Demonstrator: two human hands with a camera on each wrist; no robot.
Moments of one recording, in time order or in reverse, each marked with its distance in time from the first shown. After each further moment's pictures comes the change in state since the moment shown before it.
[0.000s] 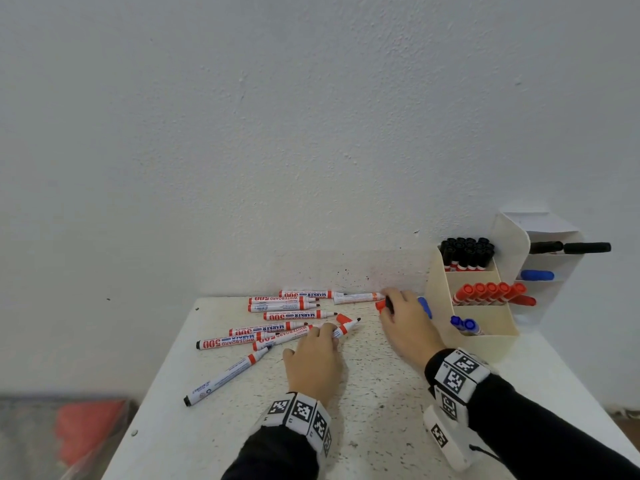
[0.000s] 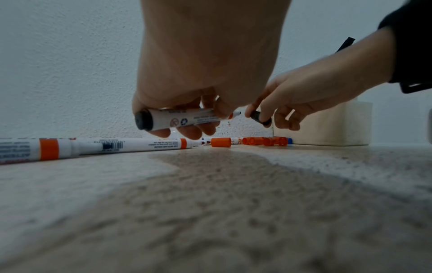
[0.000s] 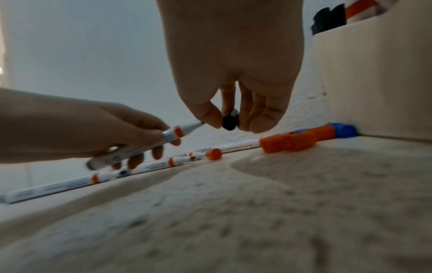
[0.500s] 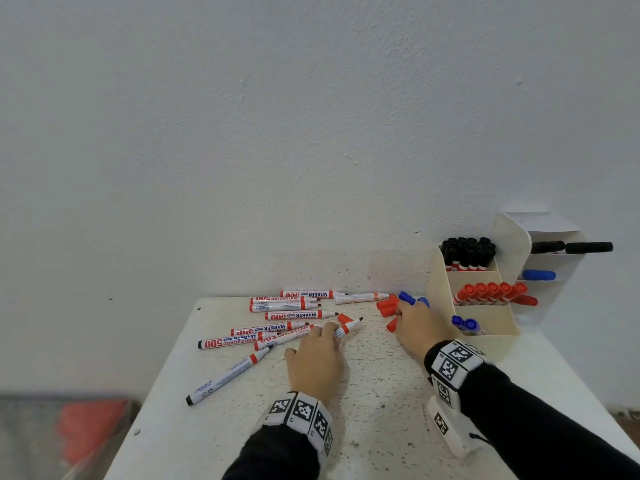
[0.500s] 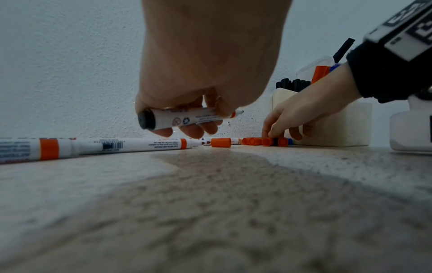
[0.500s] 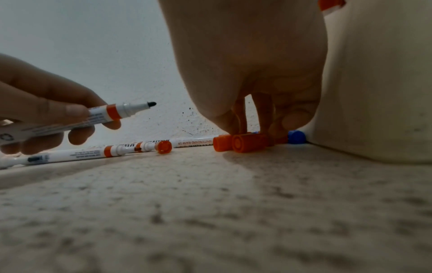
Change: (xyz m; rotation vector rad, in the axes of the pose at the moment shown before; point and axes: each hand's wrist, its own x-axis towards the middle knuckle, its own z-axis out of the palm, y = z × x) left_hand 0.000 -0.001 0.000 0.007 0.003 0.012; right_hand 0.020 0.027 0.009 -0.370 -0.193 0.209
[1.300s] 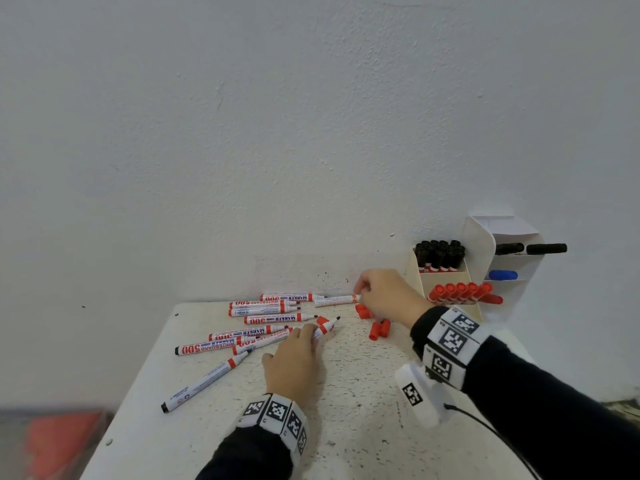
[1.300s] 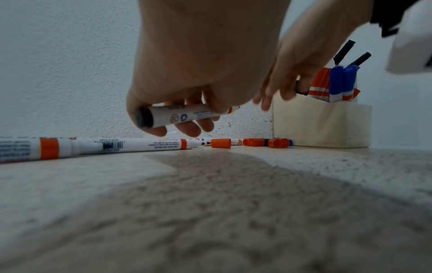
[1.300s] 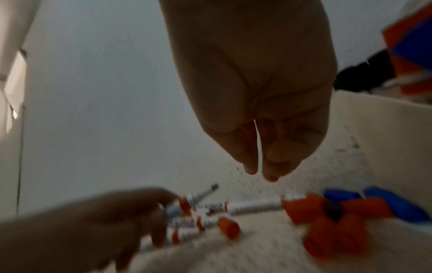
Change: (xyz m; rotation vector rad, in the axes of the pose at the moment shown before) left_hand 0.000 0.000 -0.001 -0.024 0.007 0.010; right_hand -0.024 -0.036 -0.082 0.328 -0.069 -0.198
